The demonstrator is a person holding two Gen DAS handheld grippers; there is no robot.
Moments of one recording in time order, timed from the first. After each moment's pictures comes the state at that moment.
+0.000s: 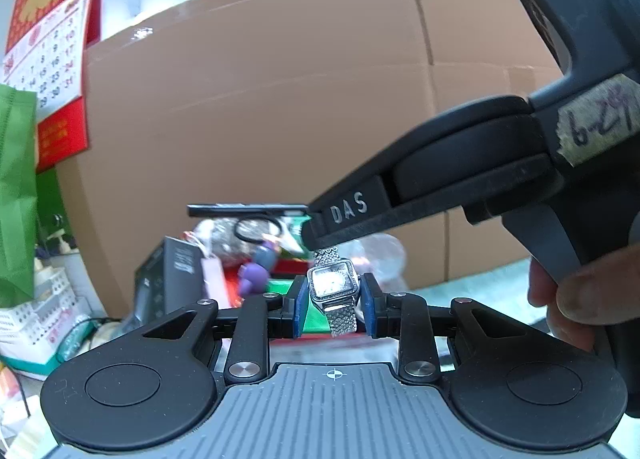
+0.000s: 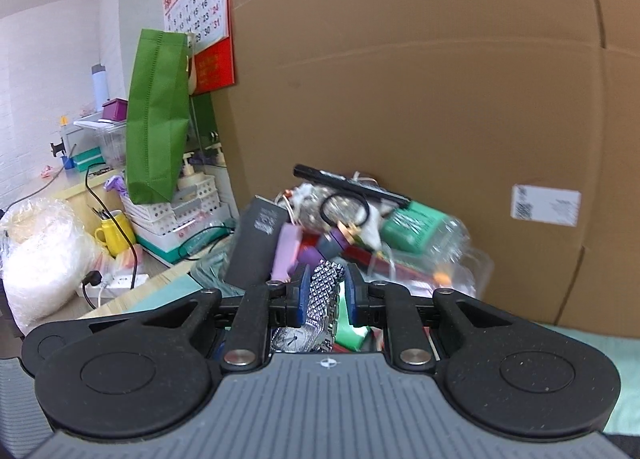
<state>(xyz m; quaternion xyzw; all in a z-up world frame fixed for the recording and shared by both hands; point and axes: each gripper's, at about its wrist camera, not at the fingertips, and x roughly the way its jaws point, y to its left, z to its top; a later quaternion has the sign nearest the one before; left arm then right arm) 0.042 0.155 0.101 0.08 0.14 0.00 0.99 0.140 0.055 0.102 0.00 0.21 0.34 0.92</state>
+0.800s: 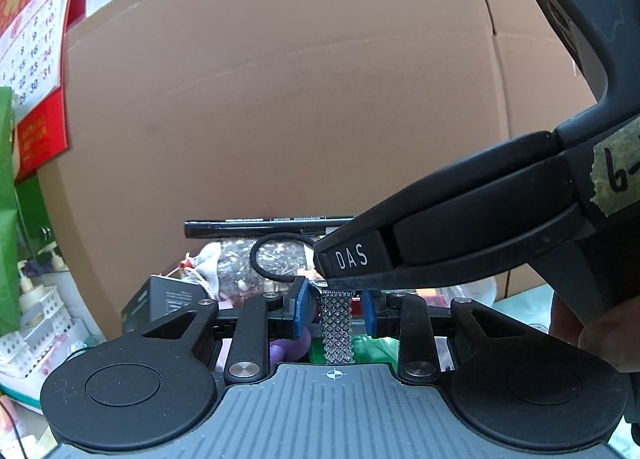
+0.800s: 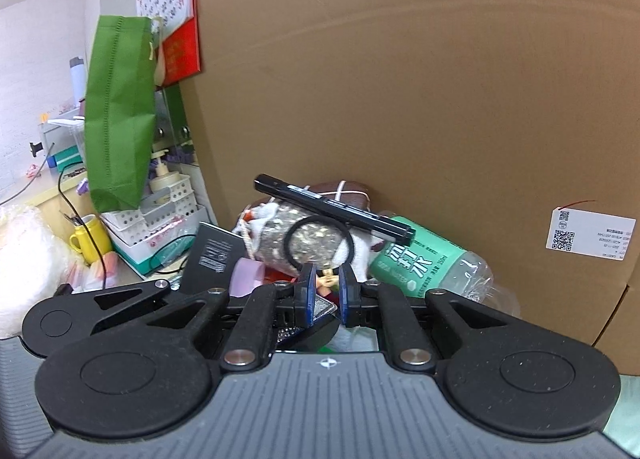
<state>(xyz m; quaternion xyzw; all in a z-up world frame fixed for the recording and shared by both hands) 0.142 0.177 0.095 0.10 0.15 0.02 0.98 0.226 0.085 0.086 -0.01 0.23 0.33 0.92</state>
